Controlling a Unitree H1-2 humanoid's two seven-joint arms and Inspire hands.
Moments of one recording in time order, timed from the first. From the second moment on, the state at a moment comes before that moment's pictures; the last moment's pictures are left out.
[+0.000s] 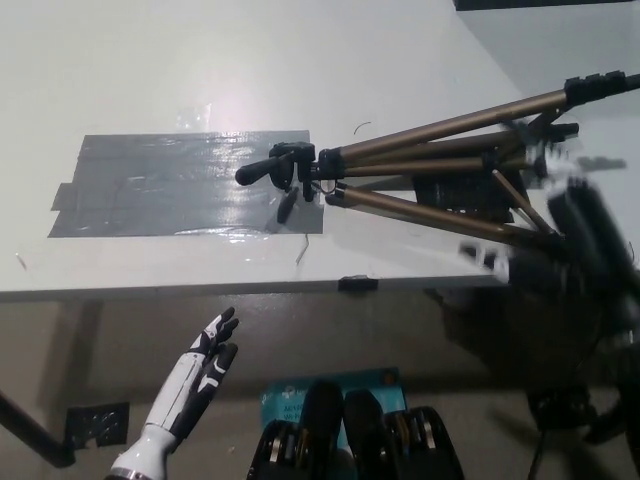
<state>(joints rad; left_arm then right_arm) -0.07 0.20 -0.16 0.11 0.21 -0.15 -0.05 -0.38 -0.28 0.12 -0.25 -0.47 -0.03 0.09</state>
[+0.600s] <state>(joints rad) -0.09 0.20 -0.16 0.12 0.22 -0.16 -0.05 -0.84 -0.30 0.26 0.40 -0.78 0.12 0.01</state>
